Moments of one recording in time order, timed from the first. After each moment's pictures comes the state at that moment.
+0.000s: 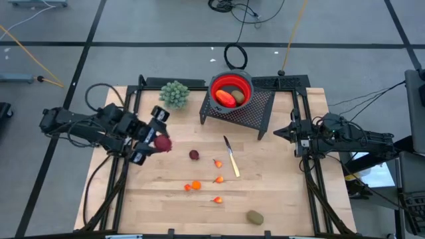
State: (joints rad) left arm -0.10 0.98 0.76 0.85 0.48 0.03; right arm -0.07 0.23 0.44 -0.26 -0.08 -0.05
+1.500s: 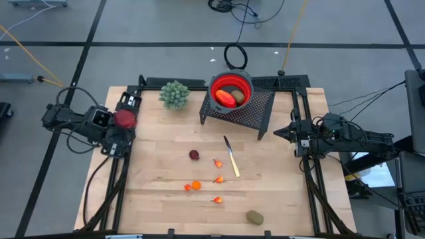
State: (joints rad) left arm -0.25 0.98 0.76 1.34 0.11 0.12; right arm -0.07 0.23 0.44 -0.26 -0.08 -0.04
